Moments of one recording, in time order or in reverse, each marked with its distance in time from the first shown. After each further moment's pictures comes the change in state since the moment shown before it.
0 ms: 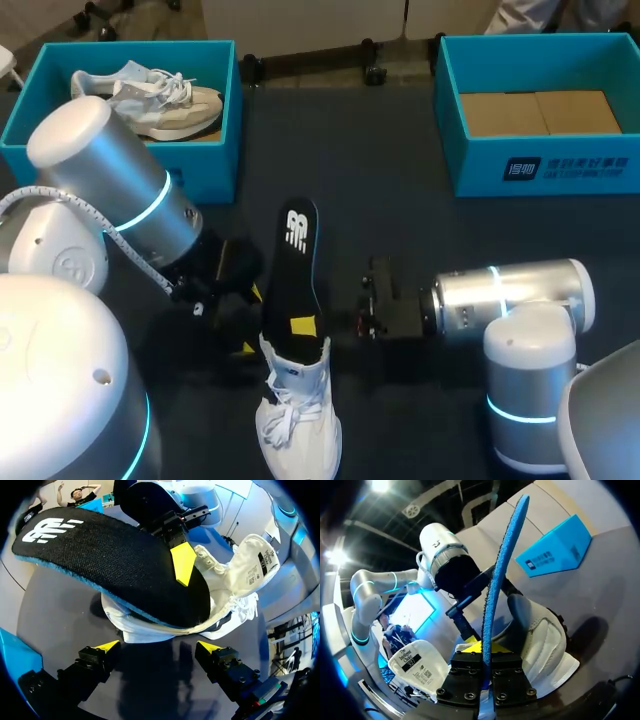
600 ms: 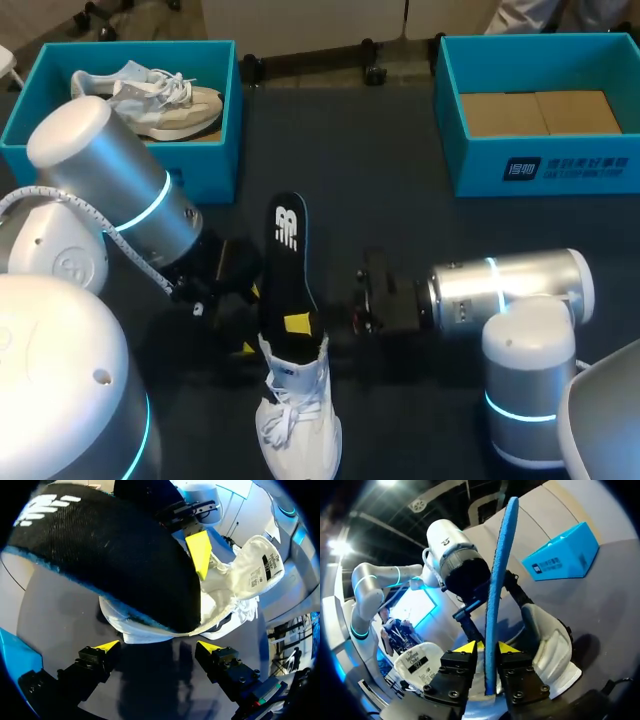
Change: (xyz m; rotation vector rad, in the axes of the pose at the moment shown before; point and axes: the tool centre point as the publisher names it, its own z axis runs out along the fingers) left arm 0.000 0.000 0.000 0.000 0.000 0.000; right arm 0.014 0.013 0.004 0.012 0.005 -0.069
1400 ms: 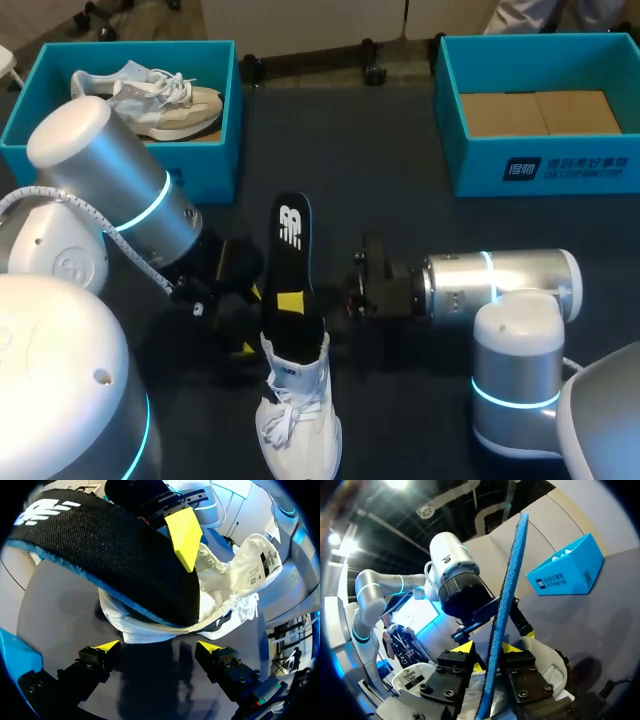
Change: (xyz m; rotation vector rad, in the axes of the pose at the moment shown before) left arm 0.000 0.000 0.000 0.000 0.000 0.000; right arm -0.008 0.031 0.007 -0.102 0.037 -0.030
